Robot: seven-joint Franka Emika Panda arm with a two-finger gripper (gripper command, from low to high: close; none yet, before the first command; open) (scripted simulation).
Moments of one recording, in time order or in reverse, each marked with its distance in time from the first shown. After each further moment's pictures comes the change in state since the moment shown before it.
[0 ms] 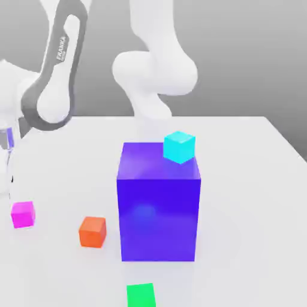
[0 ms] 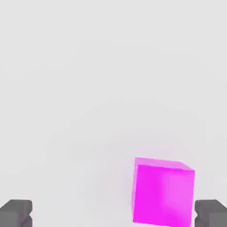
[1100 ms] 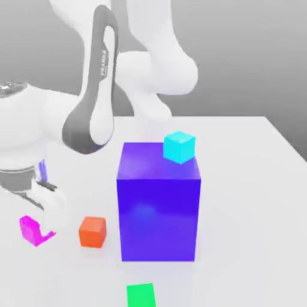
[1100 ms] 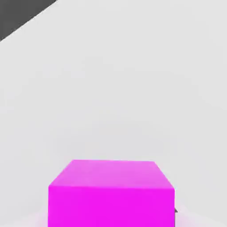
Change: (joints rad) arm 0.166 -0.012 0.297 0.147 -0.174 -0.154 -0.275
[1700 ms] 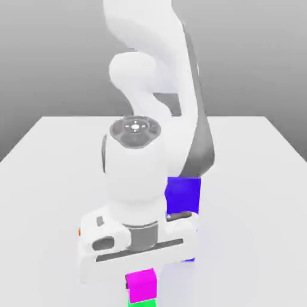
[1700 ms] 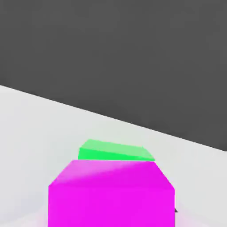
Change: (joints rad) arm 0.197 0.176 0.190 0.137 -0.131 0.033 -0.227
